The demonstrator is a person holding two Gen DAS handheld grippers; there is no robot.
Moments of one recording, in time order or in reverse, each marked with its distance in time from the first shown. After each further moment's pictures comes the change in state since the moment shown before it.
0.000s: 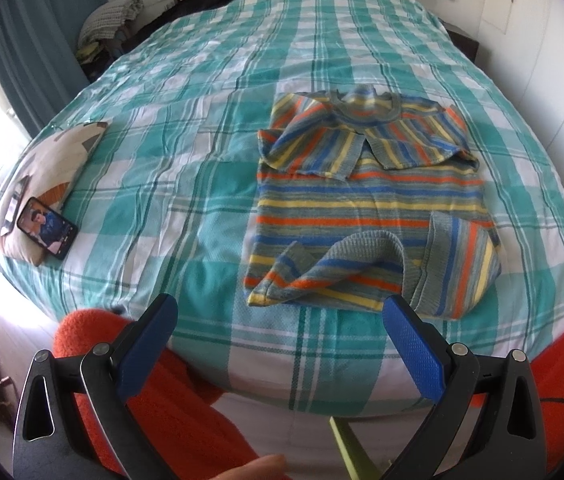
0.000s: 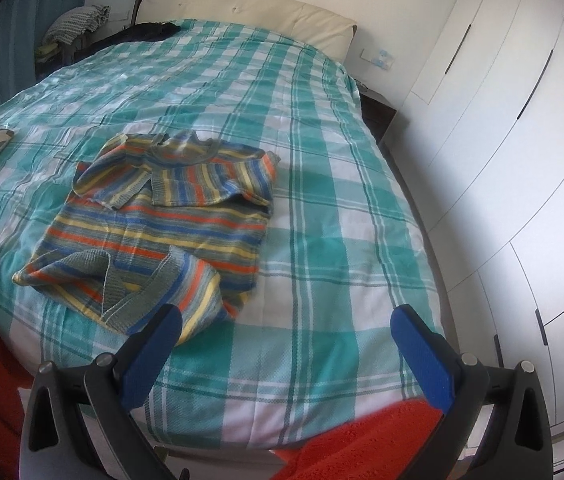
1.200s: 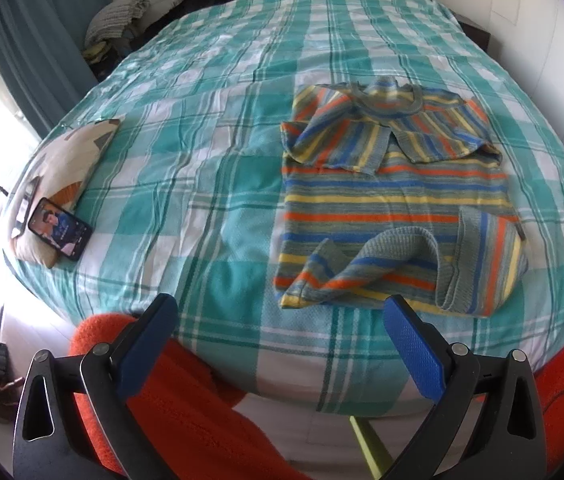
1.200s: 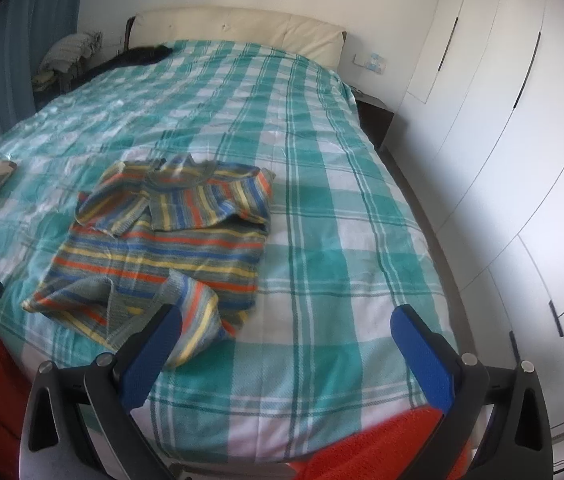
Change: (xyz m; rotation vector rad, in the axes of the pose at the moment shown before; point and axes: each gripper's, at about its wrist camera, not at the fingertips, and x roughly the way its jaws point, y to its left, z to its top) left arm 0.015 0.017 0.003 0.017 0.018 0.059; right arm -0.004 -0.027 0.005 0.106 -0.078 0.087
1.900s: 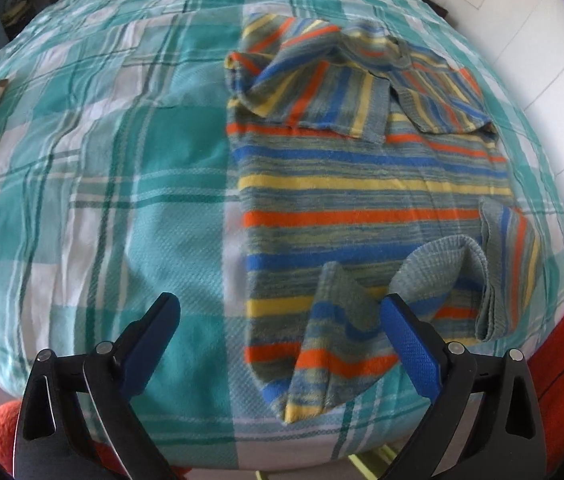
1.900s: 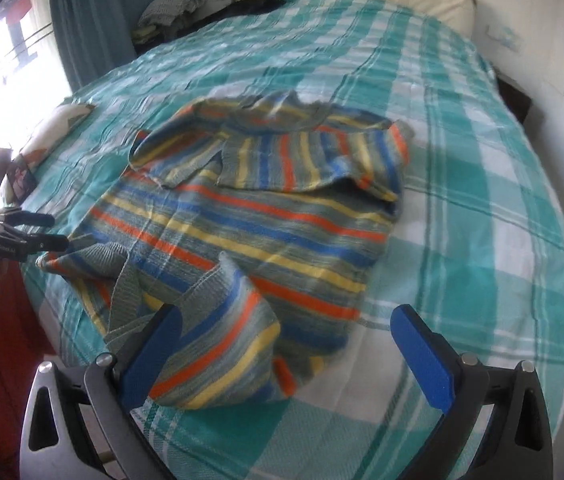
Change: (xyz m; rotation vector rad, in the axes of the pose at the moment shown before) left arm 0.148 0.016 0.030 0.058 0.153 -0.372; right arm 0.185 0.031 0.002 -0.226 0.215 0.468
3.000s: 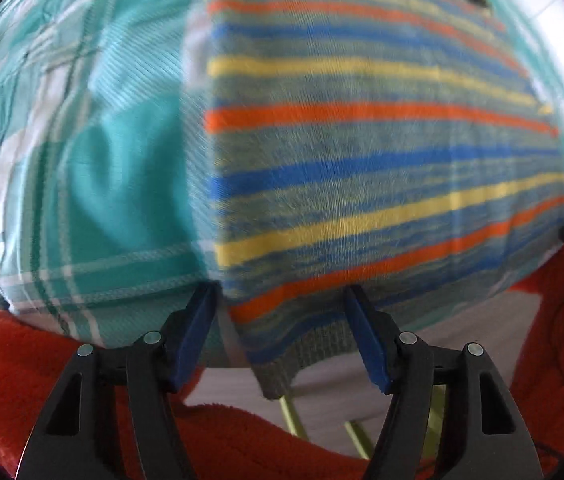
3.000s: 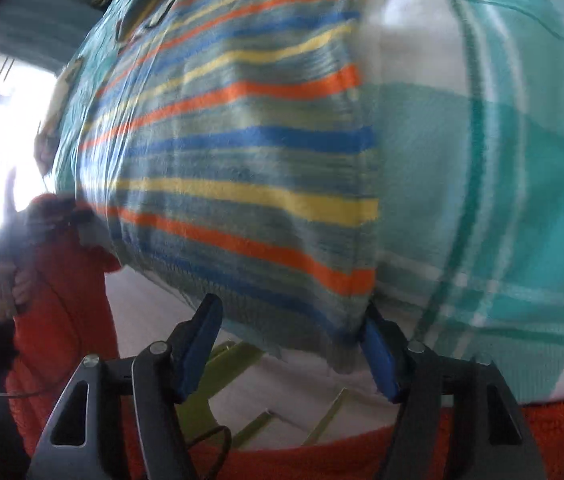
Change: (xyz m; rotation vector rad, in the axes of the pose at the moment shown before) left arm 0.026 -0.012 -0.084 0.102 0.310 0.096; right arm 0.010 -0.020 -0.147 0.276 0.447 0.290
